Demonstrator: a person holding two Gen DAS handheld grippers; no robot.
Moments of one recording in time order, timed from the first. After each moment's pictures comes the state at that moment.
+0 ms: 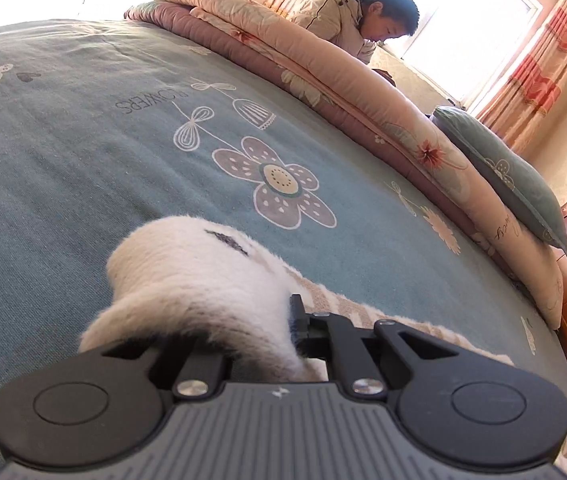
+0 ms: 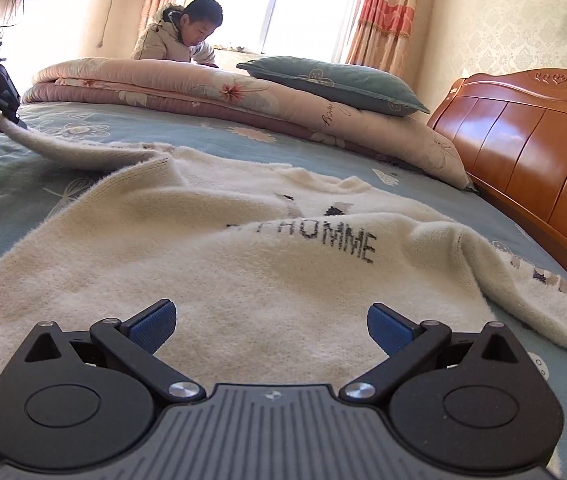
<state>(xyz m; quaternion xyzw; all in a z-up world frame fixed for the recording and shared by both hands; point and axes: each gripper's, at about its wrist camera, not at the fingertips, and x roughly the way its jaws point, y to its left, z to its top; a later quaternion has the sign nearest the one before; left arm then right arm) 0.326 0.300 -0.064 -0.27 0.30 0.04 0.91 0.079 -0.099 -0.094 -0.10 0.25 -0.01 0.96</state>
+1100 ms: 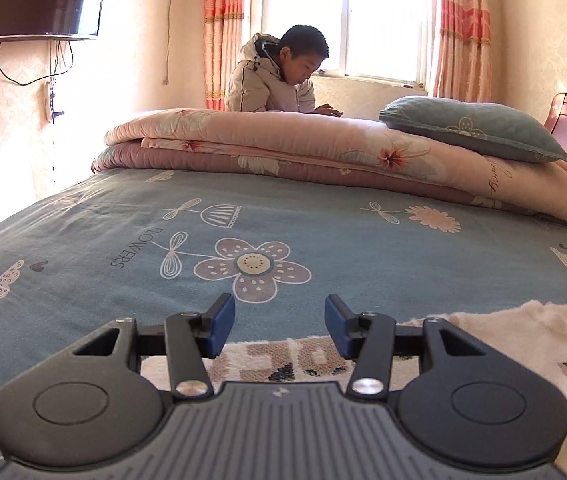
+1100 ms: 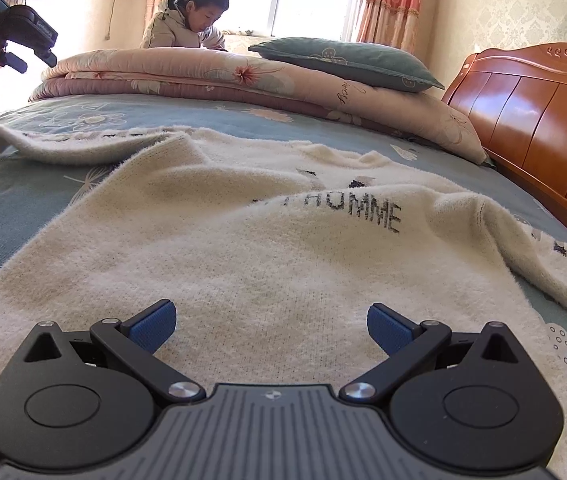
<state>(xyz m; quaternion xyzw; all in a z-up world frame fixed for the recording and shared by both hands) 0.292 0.206 0.013 -0.03 0.23 0.06 0.97 0.073 -0.099 -0.097 -0.07 0.28 0.00 0.96</state>
